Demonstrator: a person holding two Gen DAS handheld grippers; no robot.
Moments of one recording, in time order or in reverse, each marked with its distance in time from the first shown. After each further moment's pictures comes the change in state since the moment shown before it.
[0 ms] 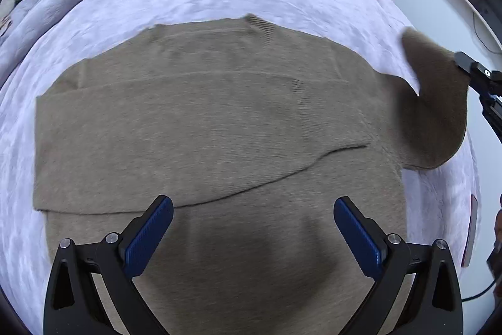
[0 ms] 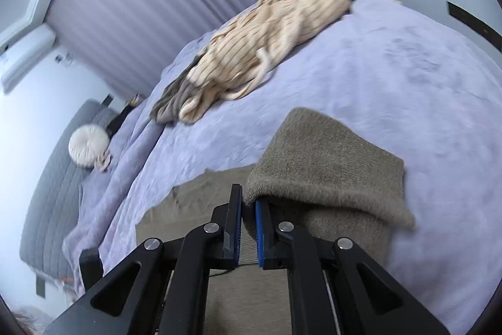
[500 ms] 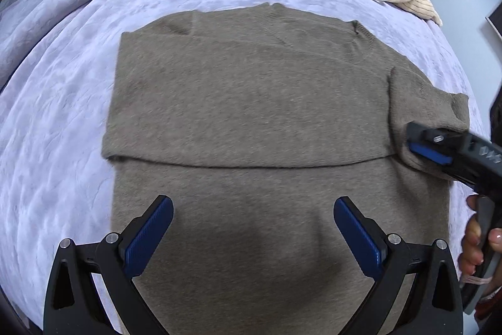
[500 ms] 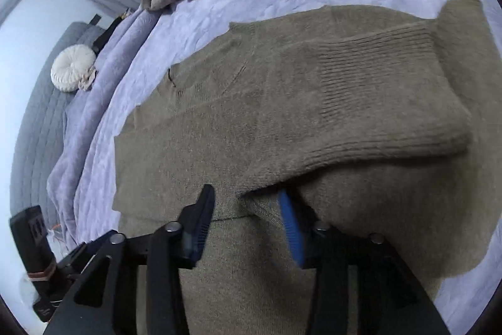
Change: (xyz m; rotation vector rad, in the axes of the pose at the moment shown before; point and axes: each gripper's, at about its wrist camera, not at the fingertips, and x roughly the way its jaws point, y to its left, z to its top) left arm -0.020 0.104 -0.041 -0.167 0.004 0.086; right arm 0.123 0.045 -0.093 0.023 0.357 -0.038
